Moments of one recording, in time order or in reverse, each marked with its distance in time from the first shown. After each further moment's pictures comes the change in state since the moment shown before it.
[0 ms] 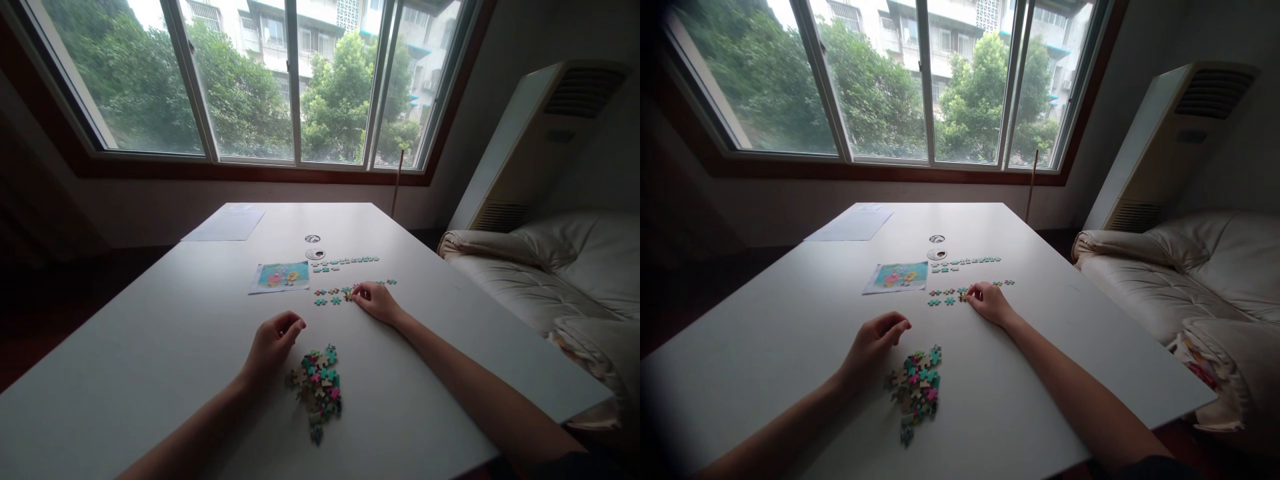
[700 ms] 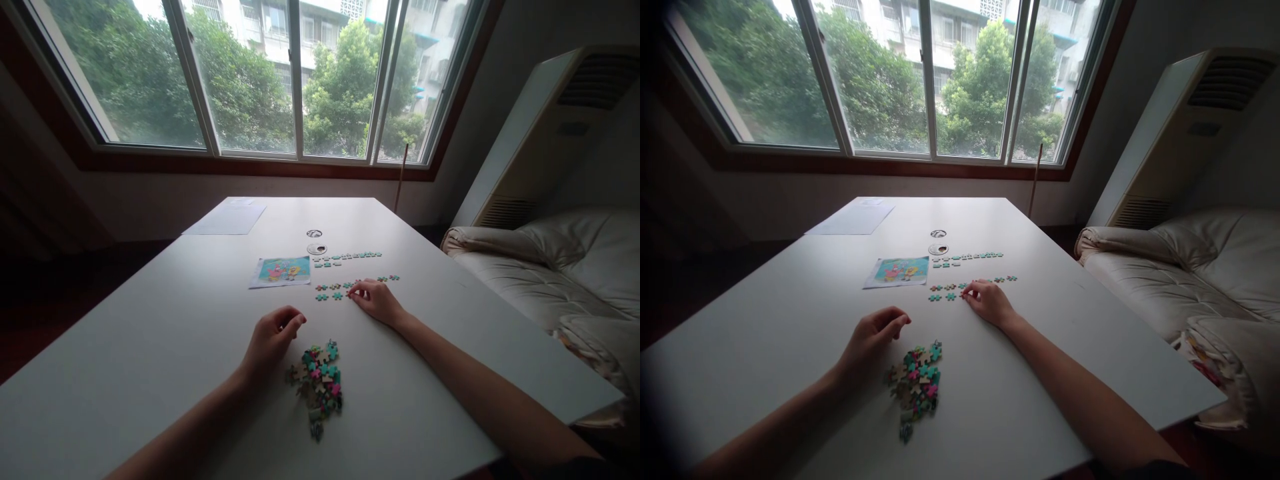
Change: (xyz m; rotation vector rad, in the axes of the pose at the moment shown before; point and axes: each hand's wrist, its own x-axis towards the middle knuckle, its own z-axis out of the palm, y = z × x) left_hand 0.001 0.003 0.000 -0.018 -0.002 -0.040; right_hand -0.006 -0.009 0.002 -0.012 0.003 -0.106
